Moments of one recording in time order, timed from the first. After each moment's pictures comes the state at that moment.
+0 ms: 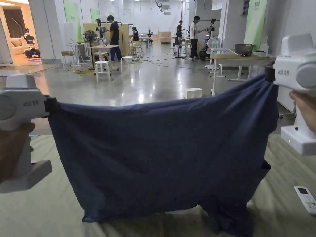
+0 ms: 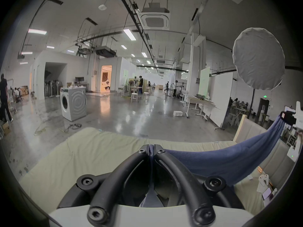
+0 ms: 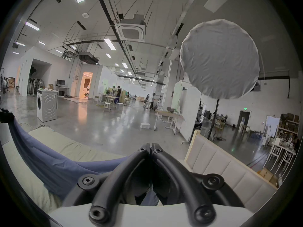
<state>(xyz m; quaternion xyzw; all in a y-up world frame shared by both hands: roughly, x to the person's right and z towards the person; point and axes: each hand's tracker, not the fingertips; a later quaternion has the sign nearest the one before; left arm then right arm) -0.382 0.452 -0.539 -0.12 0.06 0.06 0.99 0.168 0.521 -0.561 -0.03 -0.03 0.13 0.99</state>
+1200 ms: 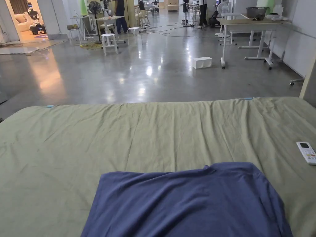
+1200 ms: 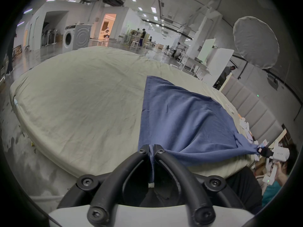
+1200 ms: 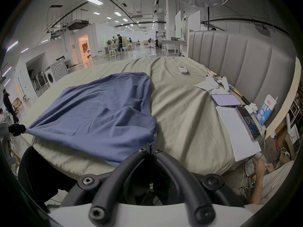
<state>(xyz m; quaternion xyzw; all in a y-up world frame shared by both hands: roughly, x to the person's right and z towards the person) -0.403 0.136 -0.159 -0.32 0.00 0.16 0.93 0.245 0.158 -0.164 -0.34 0.00 0.00 0.94</state>
